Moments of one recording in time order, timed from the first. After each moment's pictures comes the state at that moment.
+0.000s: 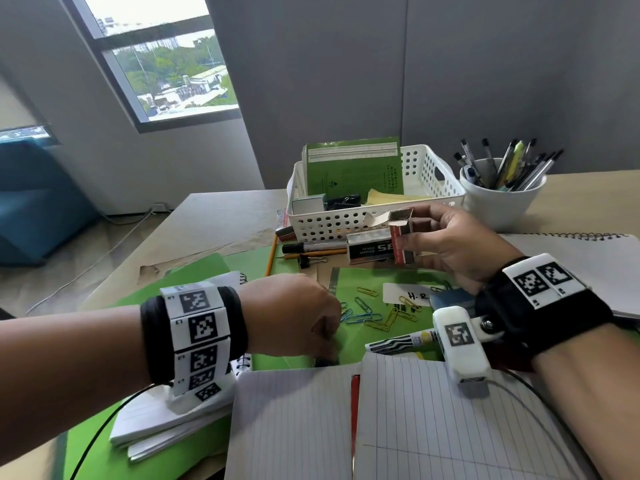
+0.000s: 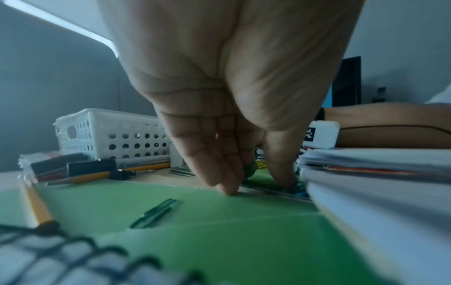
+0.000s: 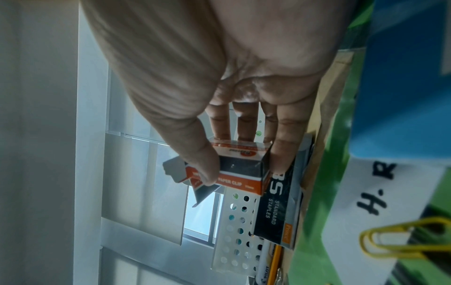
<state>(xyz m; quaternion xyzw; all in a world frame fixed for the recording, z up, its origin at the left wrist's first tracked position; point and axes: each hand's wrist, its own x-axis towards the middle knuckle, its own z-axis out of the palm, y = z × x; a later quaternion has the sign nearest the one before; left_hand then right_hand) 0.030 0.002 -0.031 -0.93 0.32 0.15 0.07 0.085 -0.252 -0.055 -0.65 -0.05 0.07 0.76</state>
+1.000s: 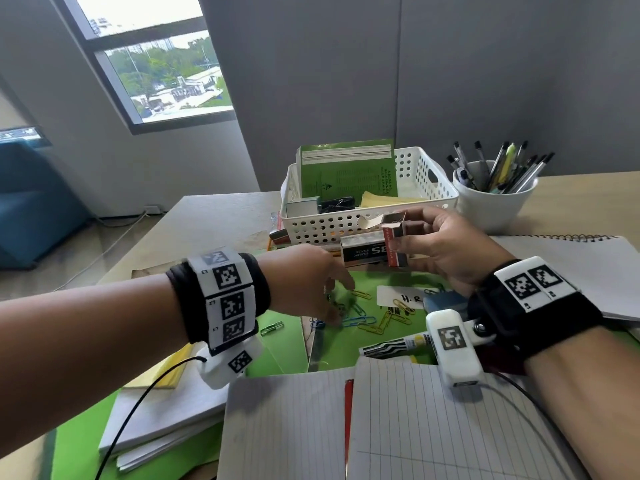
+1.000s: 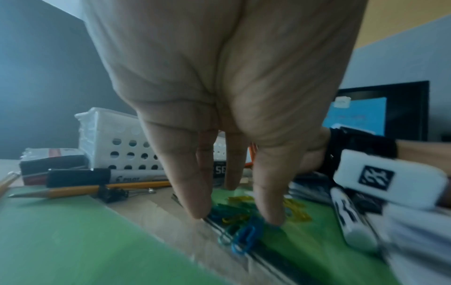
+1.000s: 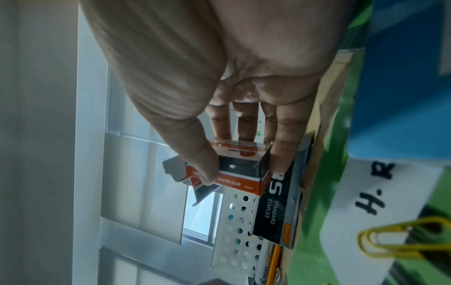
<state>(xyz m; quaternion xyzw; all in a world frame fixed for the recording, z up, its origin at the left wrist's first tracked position) 0.072 -0.021 -0.024 -0.94 0.29 0.15 0.03 0.083 -0.251 -0.054 -0.67 -0.02 0.07 0.74</state>
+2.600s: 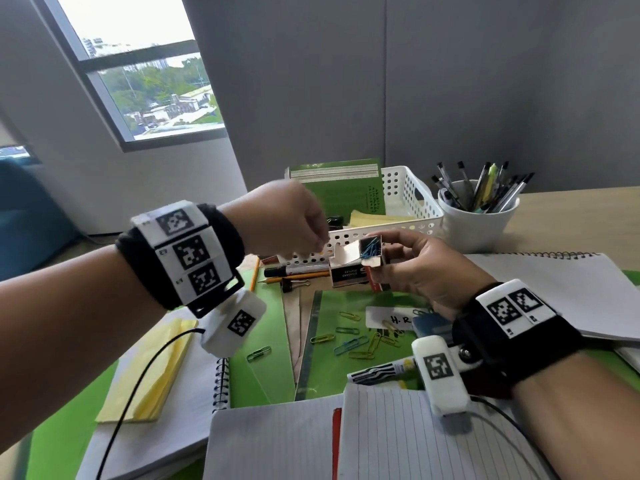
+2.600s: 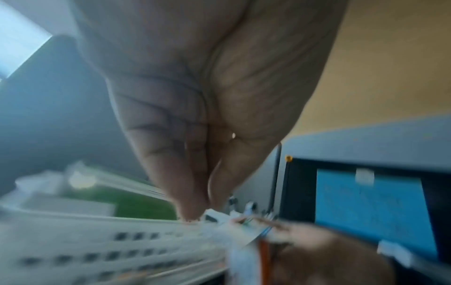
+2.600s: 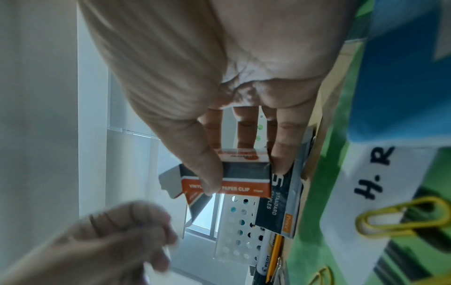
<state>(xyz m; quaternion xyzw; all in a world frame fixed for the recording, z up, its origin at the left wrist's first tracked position) 0.098 -0.032 0.057 -0.97 0.16 0.07 -0.18 0.083 -0.249 -0.059 -0.63 -0.06 0.10 0.76</state>
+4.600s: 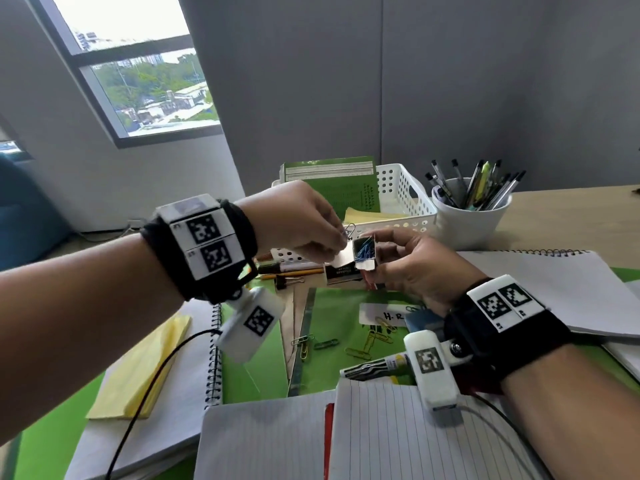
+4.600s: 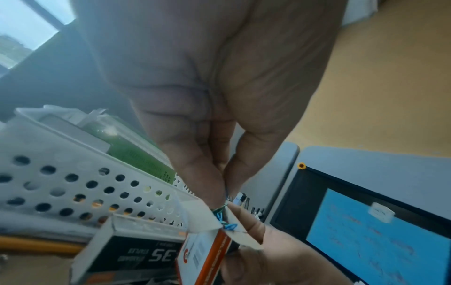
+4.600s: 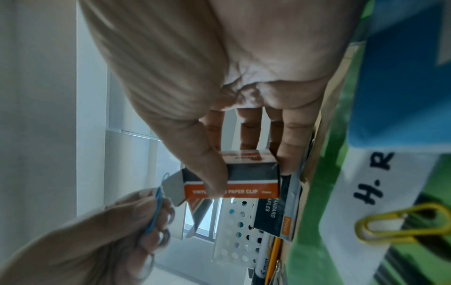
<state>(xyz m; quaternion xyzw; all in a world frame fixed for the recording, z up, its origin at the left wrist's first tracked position) 0.098 -0.051 0.049 -0.91 0.10 0.15 -0.37 0.085 -0.251 -0.061 -0.63 -0.06 0.12 0.76</state>
